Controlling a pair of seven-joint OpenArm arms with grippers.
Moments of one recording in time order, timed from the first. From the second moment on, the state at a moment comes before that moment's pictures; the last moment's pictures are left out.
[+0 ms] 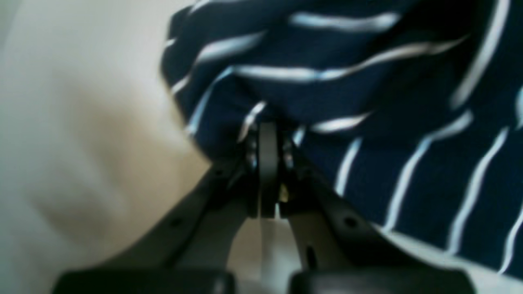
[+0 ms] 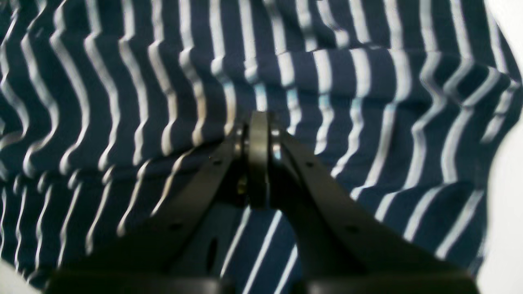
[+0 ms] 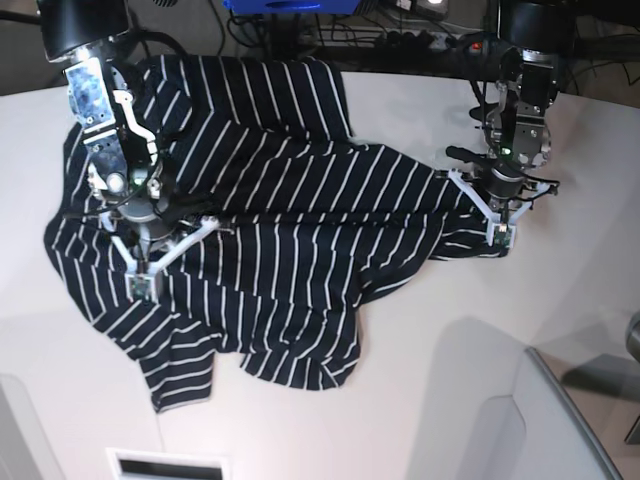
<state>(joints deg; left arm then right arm) 6.6 -17.2 -0.4 71.1 -2.5 -0.8 26.1 -4.1 9.0 -15.5 93.6 12.1 -19.3 -44.1</state>
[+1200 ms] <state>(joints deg) 4.7 -12.5 -8.4 71.6 -1.6 -0.7 24.5 16.8 8.0 -25.6 60.2 12.5 -18.6 -38.8</state>
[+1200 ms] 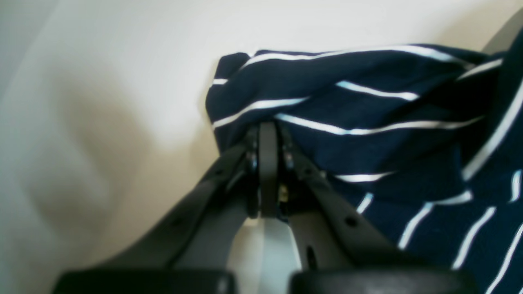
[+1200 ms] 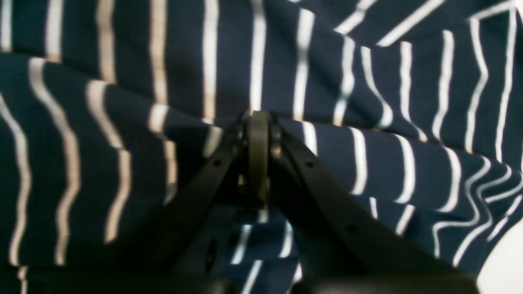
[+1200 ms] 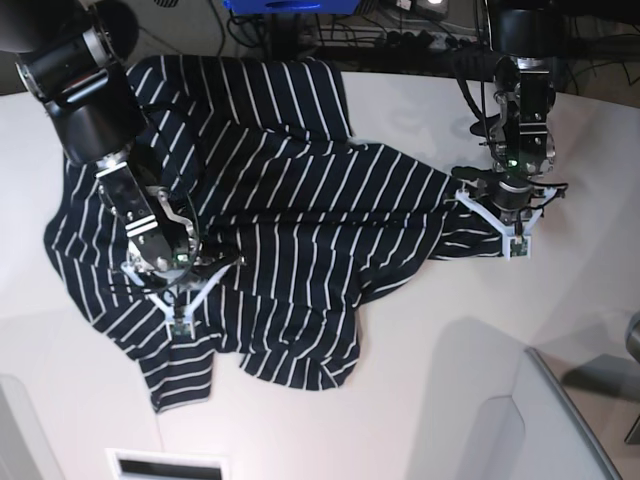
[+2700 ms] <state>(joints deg) 15.5 -16.0 -15.6 84.6 -2.5 -0.9 15.9 14.0 5.6 -18.5 71.5 12.3 -22.3 -40.5</state>
